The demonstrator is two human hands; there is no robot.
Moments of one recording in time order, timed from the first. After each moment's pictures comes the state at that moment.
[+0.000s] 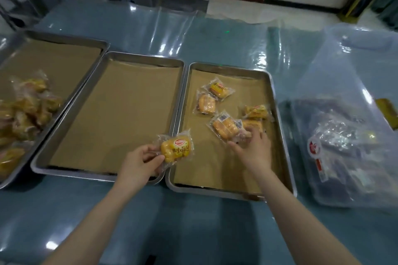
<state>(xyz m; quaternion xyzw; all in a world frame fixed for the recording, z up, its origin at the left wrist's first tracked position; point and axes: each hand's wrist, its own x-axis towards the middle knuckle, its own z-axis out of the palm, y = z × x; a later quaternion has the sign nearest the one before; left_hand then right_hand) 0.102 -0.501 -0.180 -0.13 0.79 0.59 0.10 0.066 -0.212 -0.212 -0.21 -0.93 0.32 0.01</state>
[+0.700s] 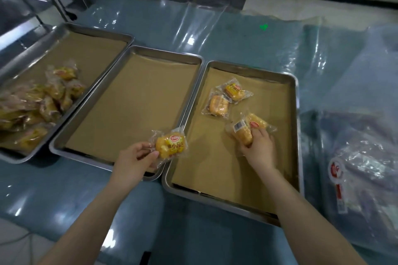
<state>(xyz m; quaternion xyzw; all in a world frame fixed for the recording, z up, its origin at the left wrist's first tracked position) 0.108 -0.482 -0.172 -0.23 0.78 0.58 0.01 0.005 -0.180 -0.266 -0.05 -0.97 0.24 0.04</state>
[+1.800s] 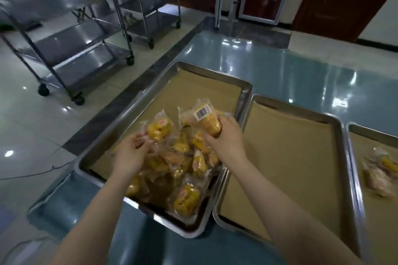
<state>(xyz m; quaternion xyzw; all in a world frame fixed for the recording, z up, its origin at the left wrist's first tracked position) 0.020 -0.961 -0.149 -0.28 0.77 0.56 -0.09 -0.079 -0.749 -0.149 0.13 -0.91 0.40 0.05</state>
